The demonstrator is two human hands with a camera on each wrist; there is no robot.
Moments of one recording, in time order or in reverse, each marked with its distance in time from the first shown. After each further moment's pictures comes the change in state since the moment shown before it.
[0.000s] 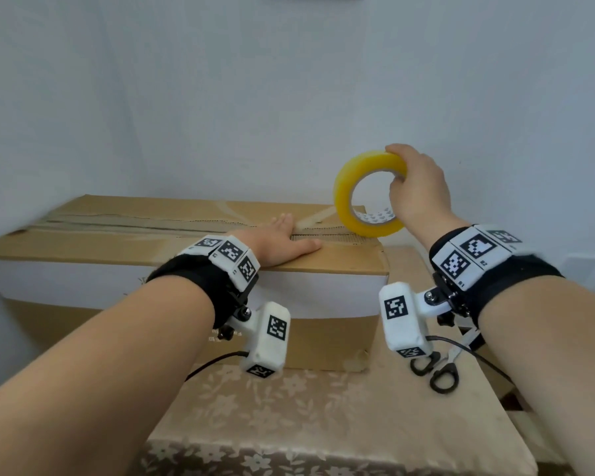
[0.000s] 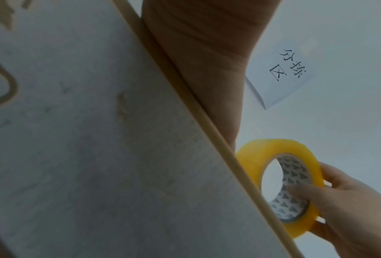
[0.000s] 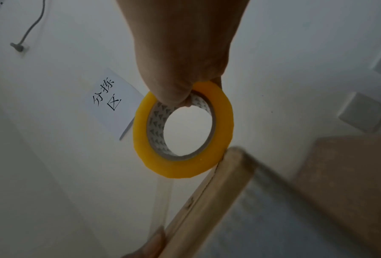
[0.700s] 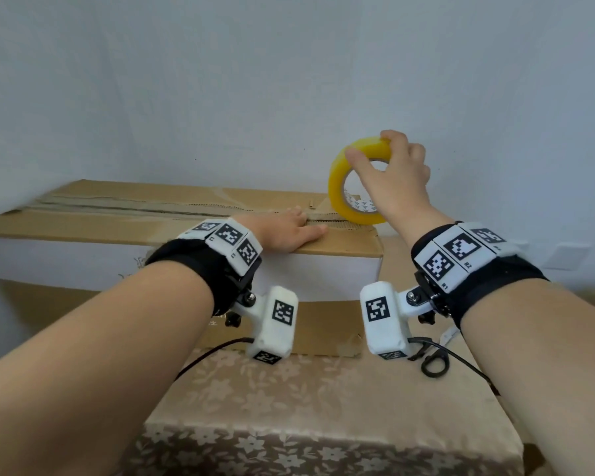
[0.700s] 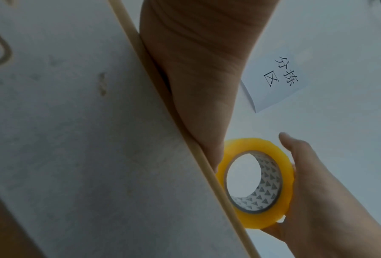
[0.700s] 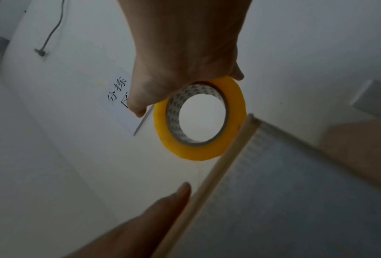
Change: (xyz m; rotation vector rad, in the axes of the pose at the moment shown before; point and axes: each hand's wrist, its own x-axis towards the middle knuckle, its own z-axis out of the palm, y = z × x) left_hand -0.013 0.027 -0.002 0.095 -0.070 0.081; right_hand -0.021 -0.024 0.005 0.187 -0.022 0.172
